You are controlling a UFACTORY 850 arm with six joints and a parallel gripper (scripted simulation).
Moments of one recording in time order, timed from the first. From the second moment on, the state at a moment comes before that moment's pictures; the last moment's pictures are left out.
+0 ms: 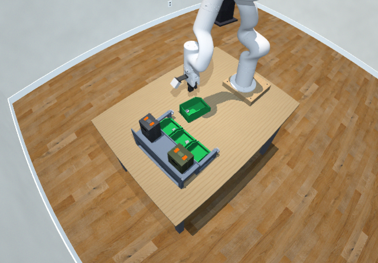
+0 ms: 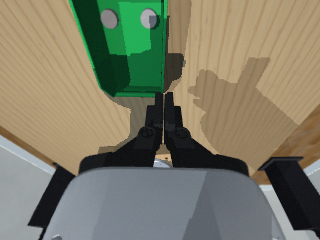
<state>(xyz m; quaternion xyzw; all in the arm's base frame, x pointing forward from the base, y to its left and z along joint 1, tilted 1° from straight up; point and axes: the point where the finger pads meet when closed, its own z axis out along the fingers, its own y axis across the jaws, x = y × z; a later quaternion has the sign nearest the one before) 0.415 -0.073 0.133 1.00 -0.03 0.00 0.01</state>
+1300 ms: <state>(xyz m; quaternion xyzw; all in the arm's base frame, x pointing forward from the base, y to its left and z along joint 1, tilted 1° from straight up) 0.415 -0.073 0.133 1.00 -0.03 0.00 0.01</state>
